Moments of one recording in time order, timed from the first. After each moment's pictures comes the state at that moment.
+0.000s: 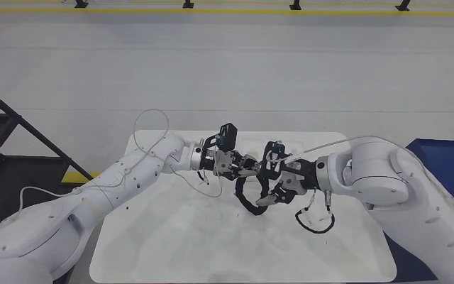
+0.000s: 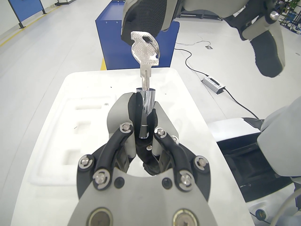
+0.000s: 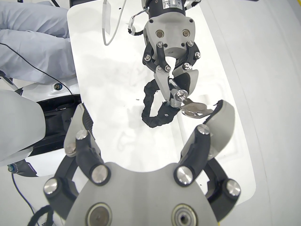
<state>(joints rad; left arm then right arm) 0.35 -1.07 -0.17 -1.10 0.76 -1.01 0.32 -0.77 -0.83 0.97 -2.01 -0.36 -0.49 1.15</state>
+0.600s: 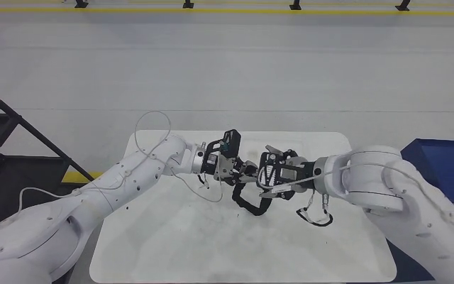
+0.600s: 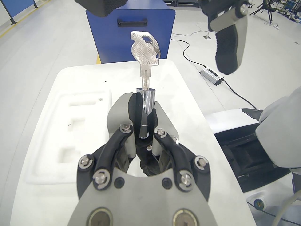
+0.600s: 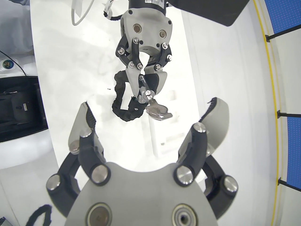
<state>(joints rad) 0.36 -1.06 -0.17 -1.14 0.76 -1.01 0.26 -0.78 -0.83 0.95 -2.08 -0.67 -0.59 1.08</state>
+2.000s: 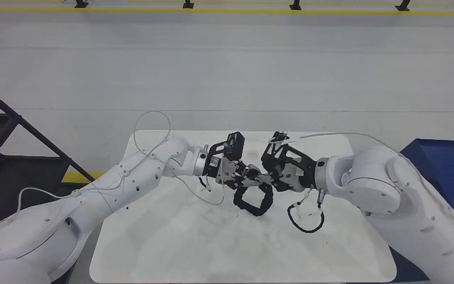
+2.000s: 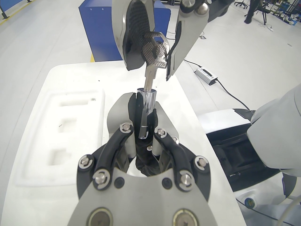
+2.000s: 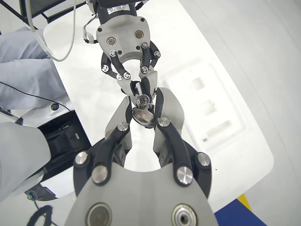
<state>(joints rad) 0.36 -1.06 -0.17 -1.19 0.68 -1.01 0.16 -0.84 -0.84 1.00 -2.04 -0.42 -0.22 1.14</state>
